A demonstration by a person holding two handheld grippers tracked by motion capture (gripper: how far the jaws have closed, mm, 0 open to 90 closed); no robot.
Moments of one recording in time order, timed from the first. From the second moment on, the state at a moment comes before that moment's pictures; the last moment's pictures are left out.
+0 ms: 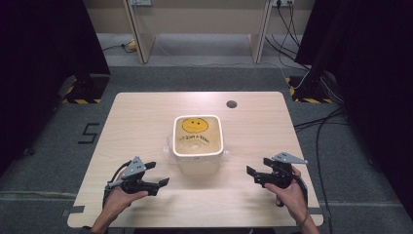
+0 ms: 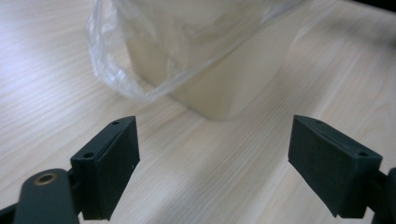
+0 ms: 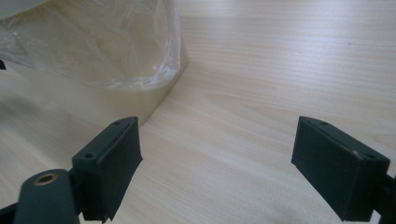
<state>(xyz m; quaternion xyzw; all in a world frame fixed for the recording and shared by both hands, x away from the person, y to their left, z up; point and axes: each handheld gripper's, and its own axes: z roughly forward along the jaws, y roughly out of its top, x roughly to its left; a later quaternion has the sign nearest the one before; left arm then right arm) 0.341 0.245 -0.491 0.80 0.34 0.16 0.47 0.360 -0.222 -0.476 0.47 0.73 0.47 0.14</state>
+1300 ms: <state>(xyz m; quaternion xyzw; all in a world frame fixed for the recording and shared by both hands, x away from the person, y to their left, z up) 0.340 0.236 -0.519 0.86 0.33 0.13 0.37 0.319 -0.231 -0.500 0.48 0.78 0.38 0.13</state>
